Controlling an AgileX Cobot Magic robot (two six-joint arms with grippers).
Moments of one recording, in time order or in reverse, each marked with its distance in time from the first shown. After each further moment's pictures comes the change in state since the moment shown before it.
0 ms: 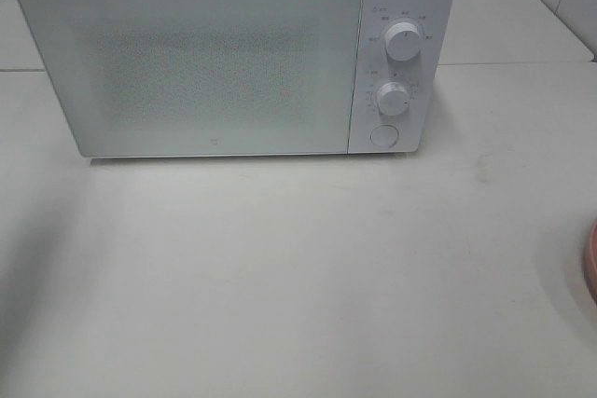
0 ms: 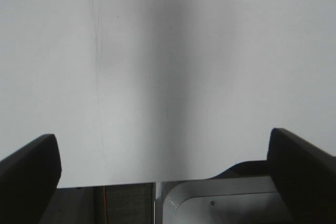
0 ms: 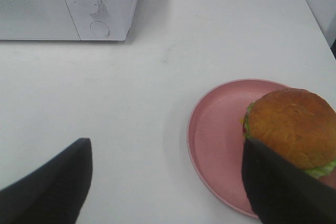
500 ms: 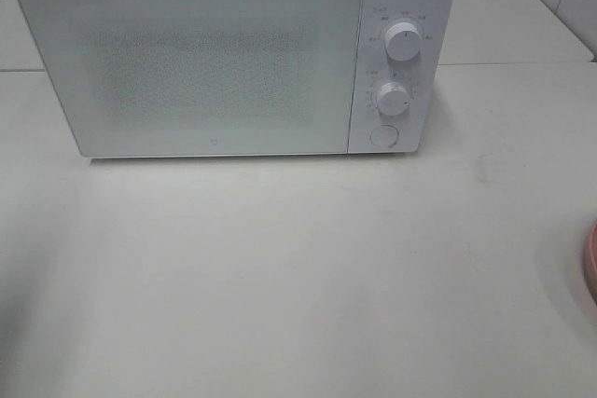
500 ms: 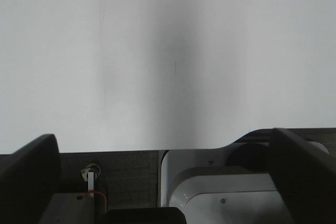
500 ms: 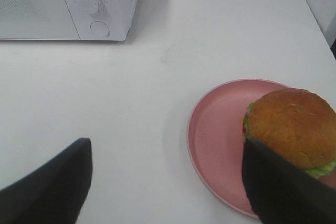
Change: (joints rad) left arm 0.007 -0.374 0.317 0.017 -0.070 0.001; right arm 0.000 0.000 0.000 0.000 0.000 0.000
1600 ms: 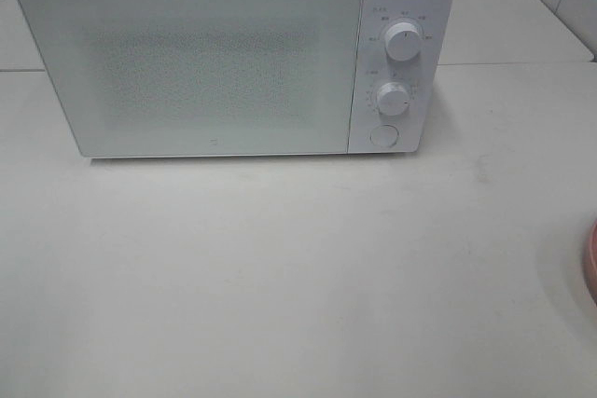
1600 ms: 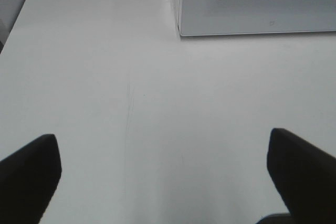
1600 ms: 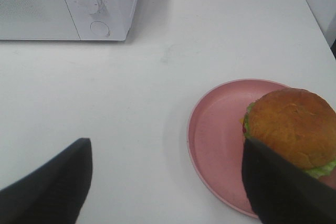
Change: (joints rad) left arm 0.000 -0.924 0.246 0.011 -0.097 0.041; right arm 0.000 0.000 0.000 0.000 0.000 0.000
